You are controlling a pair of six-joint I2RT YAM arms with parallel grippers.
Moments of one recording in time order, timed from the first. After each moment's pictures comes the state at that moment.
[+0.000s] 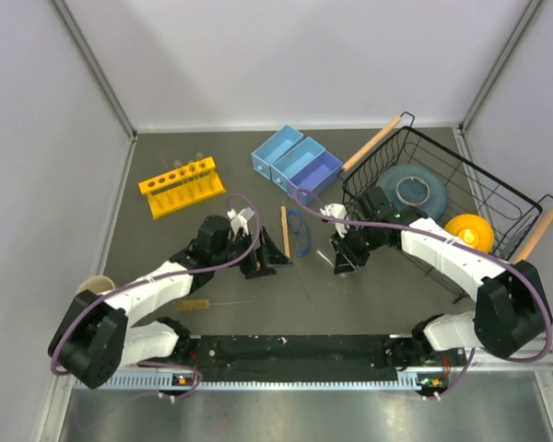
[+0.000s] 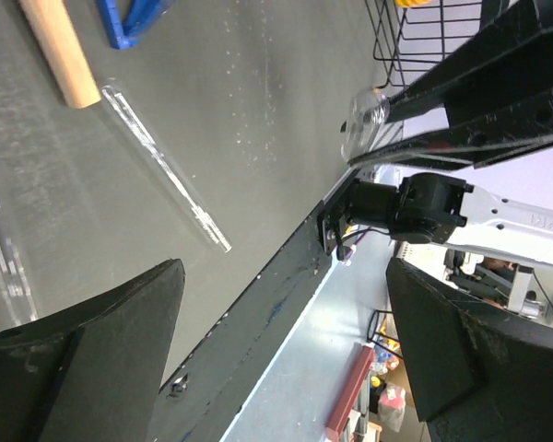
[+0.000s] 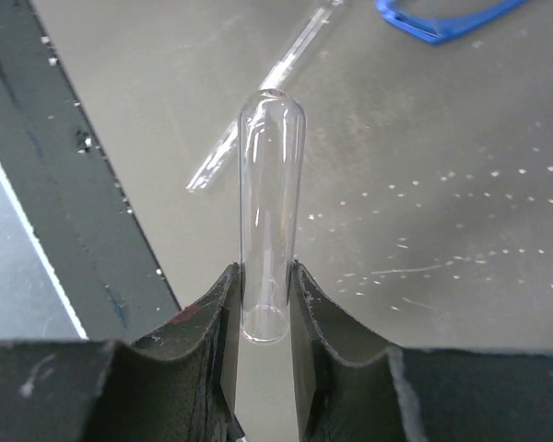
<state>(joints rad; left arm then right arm) -0.53 1.16 0.48 0.13 0.64 -0.95 0.52 1.35 0.91 -0.69 -0.59 -0.30</state>
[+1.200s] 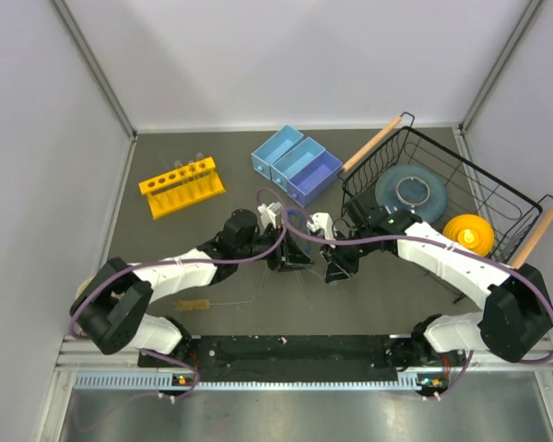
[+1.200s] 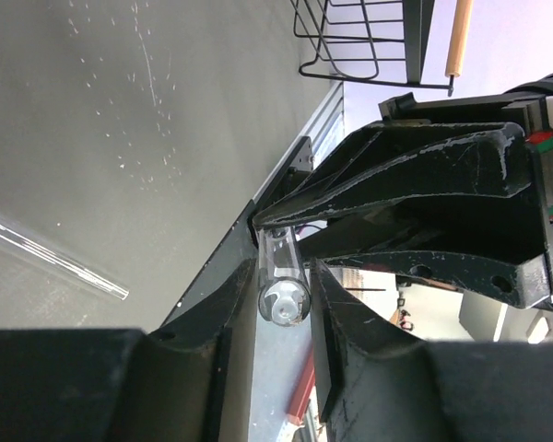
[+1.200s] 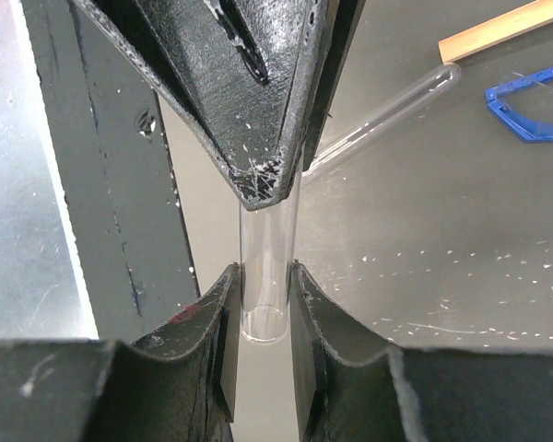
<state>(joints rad) -0.71 1.39 0.60 0.39 0.65 -1.14 0.65 1.31 0.94 -0.73 -0.68 -0.43</state>
